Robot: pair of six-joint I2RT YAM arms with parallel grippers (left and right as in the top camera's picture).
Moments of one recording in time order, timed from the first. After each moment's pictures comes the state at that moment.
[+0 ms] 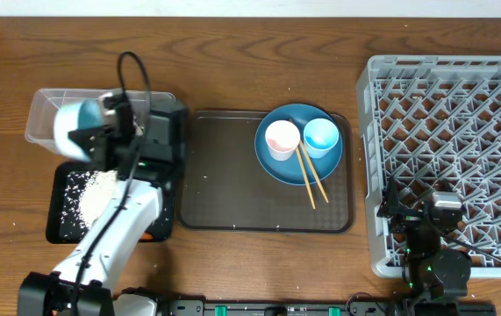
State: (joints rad) left arm -0.25 1.39 0.81 -0.05 -1.48 0.16; right arm 0.02 0.01 0.01 -0.07 0.08 0.05
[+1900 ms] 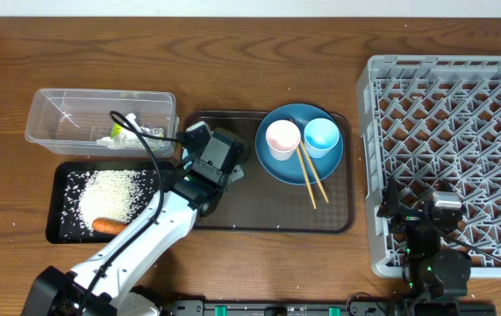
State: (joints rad) left arm -0.54 1.39 0.81 -0.41 -0.24 -0.96; right arm 0.02 0.01 0.01 -0.07 0.08 0.05
